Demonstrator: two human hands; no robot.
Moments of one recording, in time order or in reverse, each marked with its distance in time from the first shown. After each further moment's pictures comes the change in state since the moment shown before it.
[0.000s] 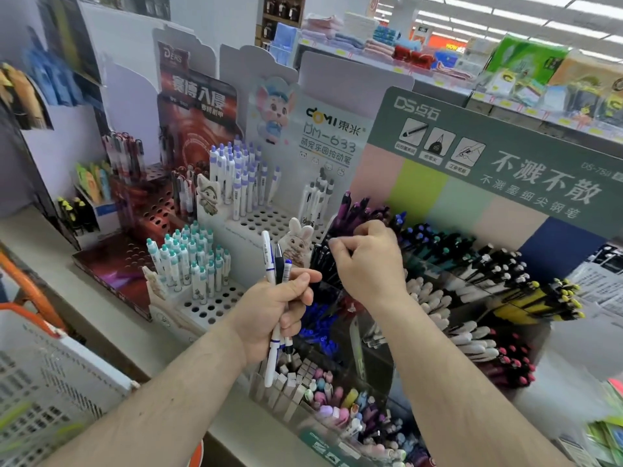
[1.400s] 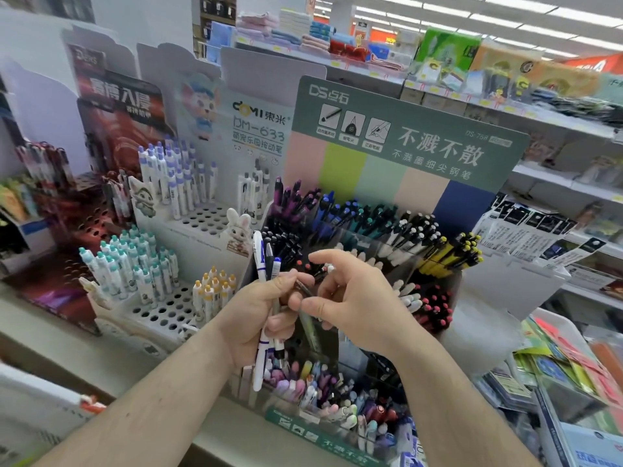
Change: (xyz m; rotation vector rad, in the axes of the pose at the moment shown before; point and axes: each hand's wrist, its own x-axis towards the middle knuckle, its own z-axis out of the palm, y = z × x) left_hand -0.010 -0.026 0.052 -0.043 -0.230 -0.179; right_hand -0.093 0.018 -0.092 0.370 -0.358 0.118
